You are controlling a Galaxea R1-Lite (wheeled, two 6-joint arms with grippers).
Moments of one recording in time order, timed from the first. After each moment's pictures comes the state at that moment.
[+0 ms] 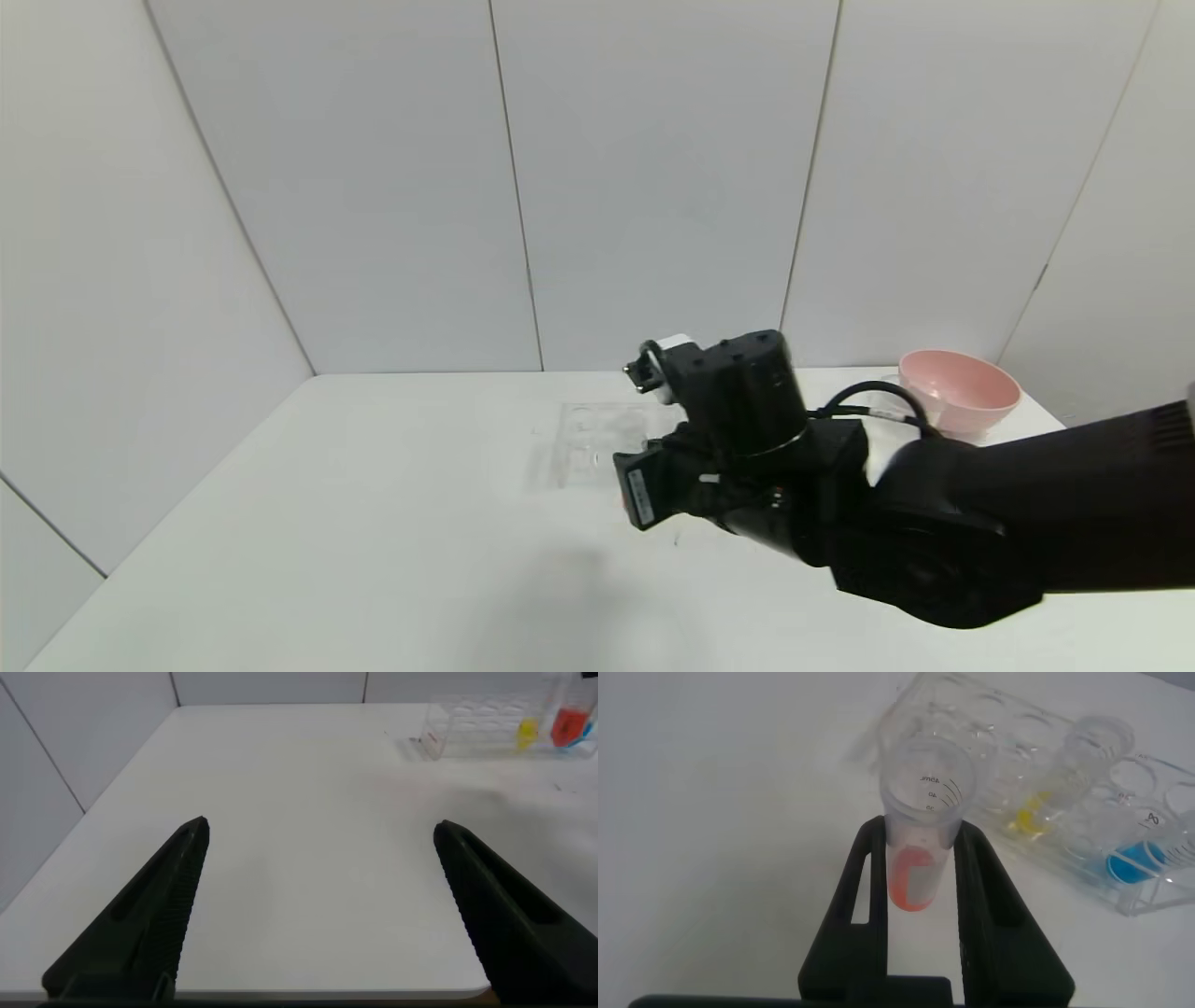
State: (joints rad) left arm 0.00 0.00 0.00 0.02 0.00 -0.02; right arm 0.80 2.00 -1.21 -0.32 -0.18 0.15
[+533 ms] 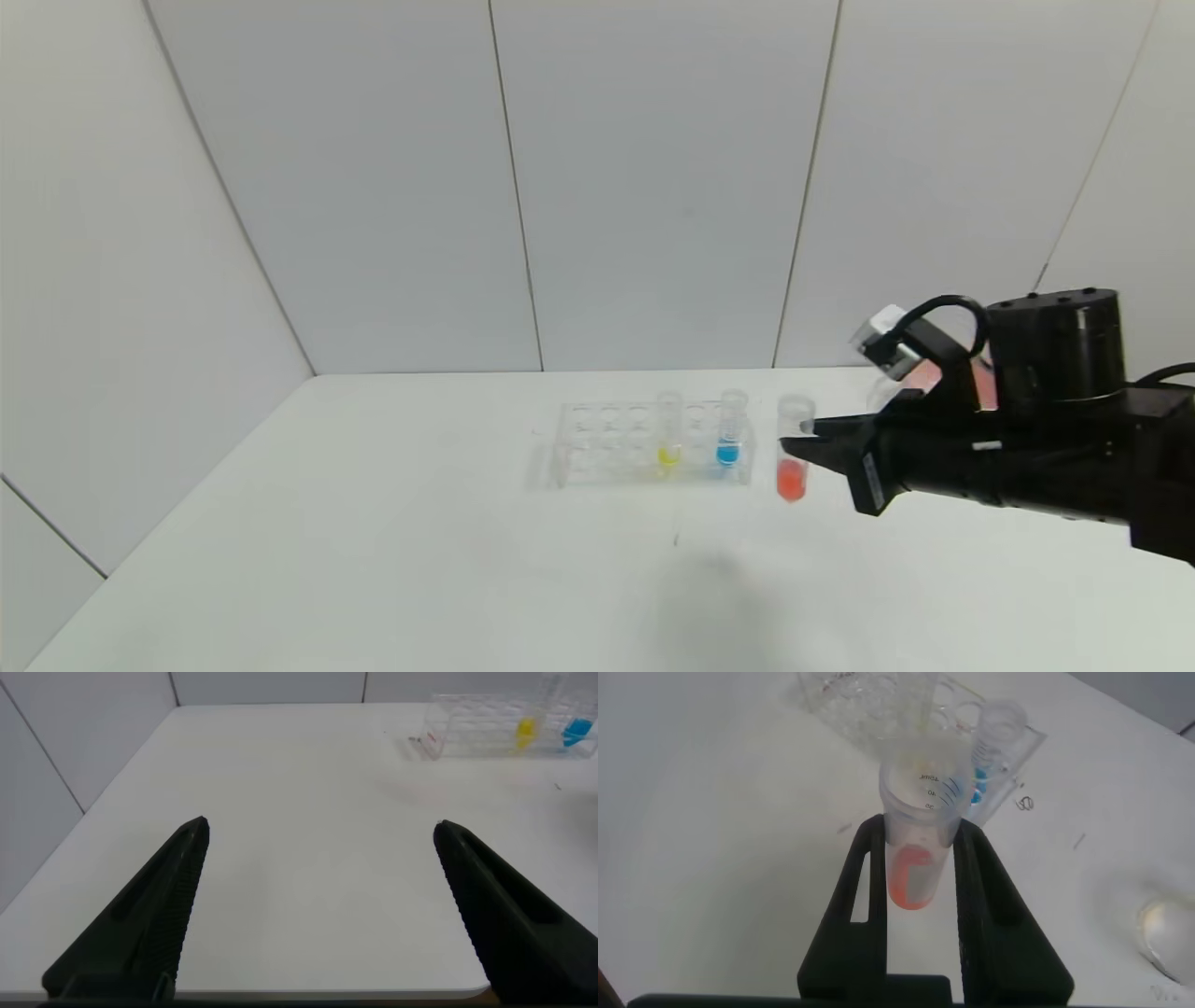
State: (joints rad) left arm 0.00 0.00 0.00 0.02 0.00 -0.02; right arm 0.40 1.68 -0.86 -0.36 0.26 -0.14
